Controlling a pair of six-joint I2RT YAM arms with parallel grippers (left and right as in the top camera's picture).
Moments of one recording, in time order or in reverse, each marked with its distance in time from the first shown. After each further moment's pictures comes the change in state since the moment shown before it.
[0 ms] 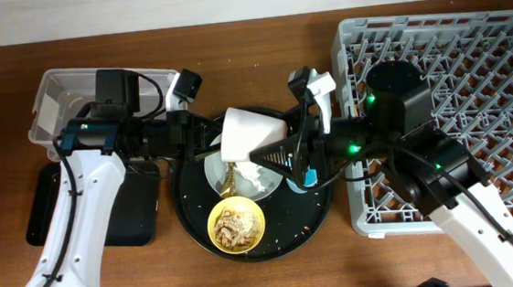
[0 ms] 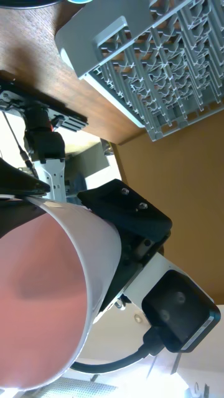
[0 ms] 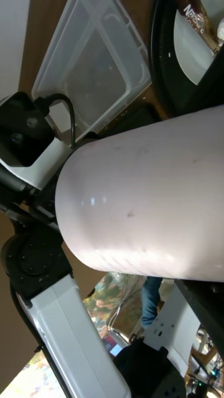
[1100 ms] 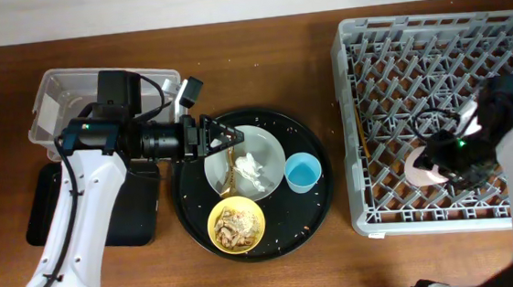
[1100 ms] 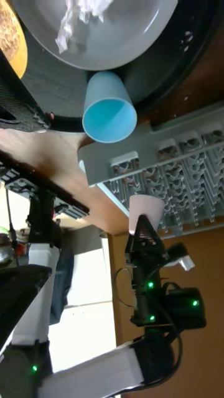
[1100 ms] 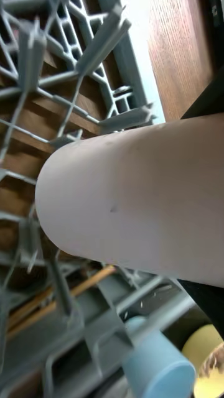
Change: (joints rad) left arm -0.003 -0.001 0.001 -0.029 -0.447 0.006; right arm -0.762 0.241 0.010 -0.924 0.752 -0.069
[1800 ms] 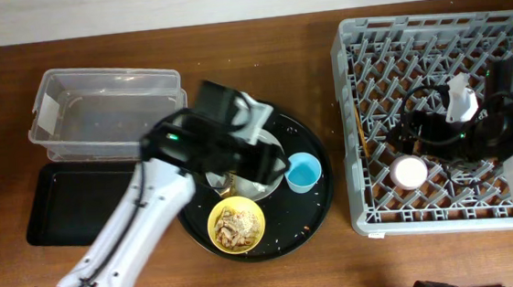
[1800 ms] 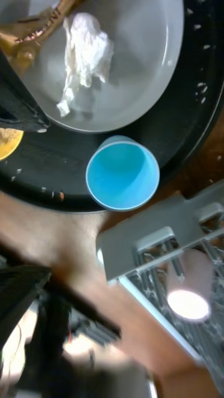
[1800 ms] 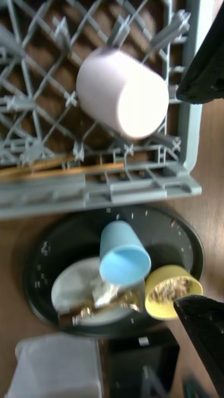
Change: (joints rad) left arm -0.433 0.006 0.000 0.098 -0.666 -0.009; right arm 0.088 -0.153 0.133 -0.010 -0.258 -0.123
